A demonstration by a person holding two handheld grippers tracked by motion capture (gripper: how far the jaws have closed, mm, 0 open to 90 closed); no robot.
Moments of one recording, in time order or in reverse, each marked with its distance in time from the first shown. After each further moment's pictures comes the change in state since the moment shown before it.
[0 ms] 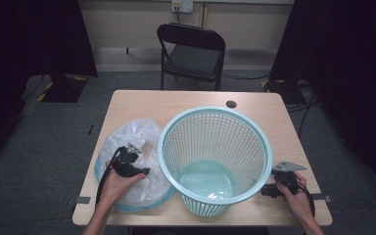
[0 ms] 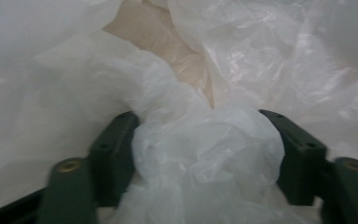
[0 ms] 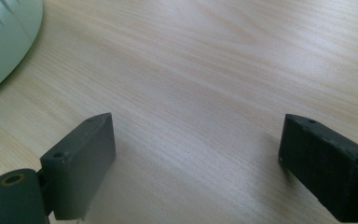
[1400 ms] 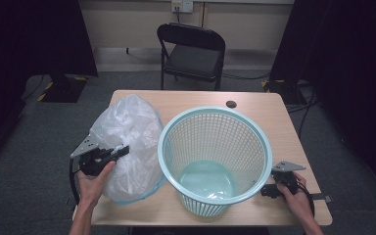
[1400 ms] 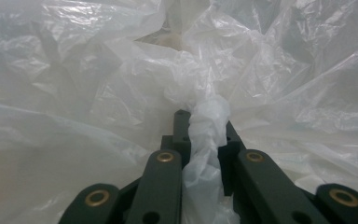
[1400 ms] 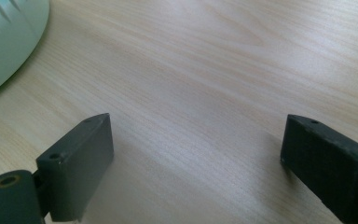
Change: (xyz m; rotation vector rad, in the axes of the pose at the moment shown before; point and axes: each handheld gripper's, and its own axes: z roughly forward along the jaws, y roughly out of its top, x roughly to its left) left arm 0.032 -0.023 -0.093 -0.626 -0.159 -0.118; right arm 0.001 0.001 0.001 0.003 0.015 -0.015
